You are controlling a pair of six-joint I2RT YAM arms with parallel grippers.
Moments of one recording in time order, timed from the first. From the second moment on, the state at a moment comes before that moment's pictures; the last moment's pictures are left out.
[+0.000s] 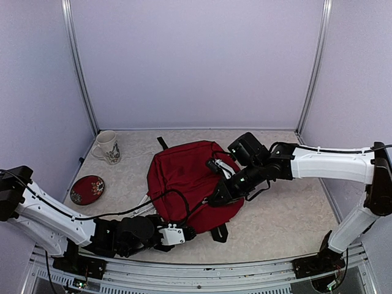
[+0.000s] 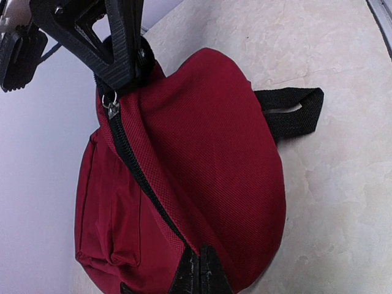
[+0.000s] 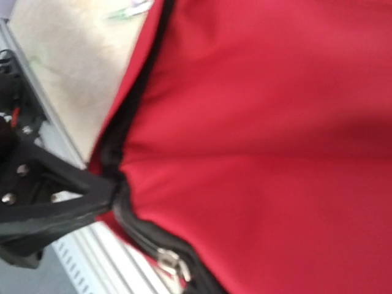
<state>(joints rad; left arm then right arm) -1.43 1.42 0.45 0.48 -0.56 0.60 0.92 1.55 1.14 -0.48 -0.43 0.48</state>
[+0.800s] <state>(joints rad) -1.42 1.34 0.44 0.41 -0.58 0.59 0.58 1.48 1.20 -0.77 -0.20 0.20</state>
